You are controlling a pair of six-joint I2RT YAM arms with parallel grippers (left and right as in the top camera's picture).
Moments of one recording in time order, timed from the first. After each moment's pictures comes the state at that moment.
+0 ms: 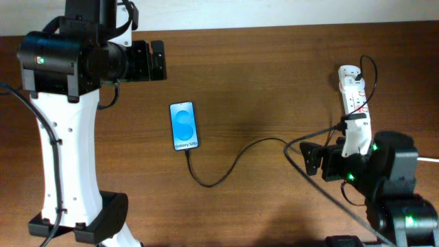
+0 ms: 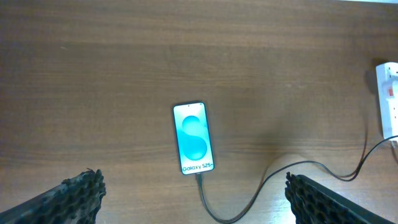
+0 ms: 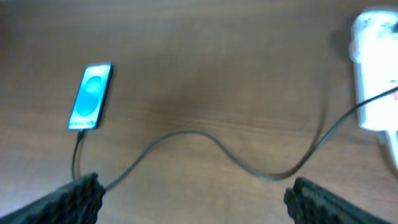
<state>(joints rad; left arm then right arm) -0.18 1.87 2.59 -1.69 0.04 -0.19 -0.01 0.74 0.90 -0.85 -0.29 0.06</state>
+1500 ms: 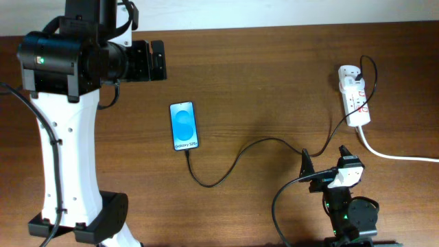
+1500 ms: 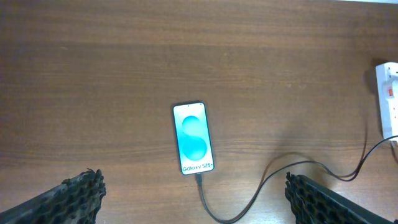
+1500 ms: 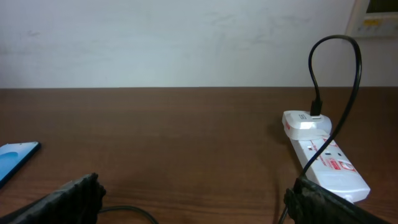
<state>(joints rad) -0.18 1.87 2.59 -1.69 0.04 -0.19 0.06 0.01 0.01 -0.08 -0.02 0.05</state>
